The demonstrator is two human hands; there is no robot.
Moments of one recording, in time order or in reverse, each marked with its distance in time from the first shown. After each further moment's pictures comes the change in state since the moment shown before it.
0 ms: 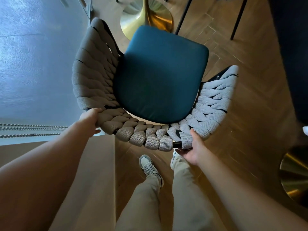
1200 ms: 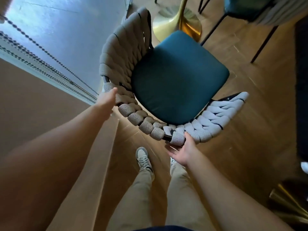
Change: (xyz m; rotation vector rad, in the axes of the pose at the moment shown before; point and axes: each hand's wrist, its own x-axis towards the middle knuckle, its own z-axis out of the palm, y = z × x) left_hand -0.056 -0.047 -0.030 -0.071 0.001 0.209; right_hand -0.023 0.059 0.000 -0.182 -0.146 0.091
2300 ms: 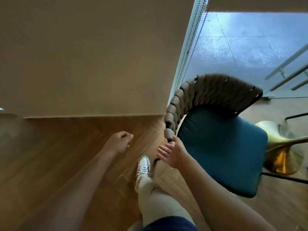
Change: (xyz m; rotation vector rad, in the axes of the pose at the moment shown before) left_hand -0.342 -0.166 0.202 -0.558 0.645 -0.255; right_hand -0.067 -0.094 -0.050 -1.372 -0.352 0.141
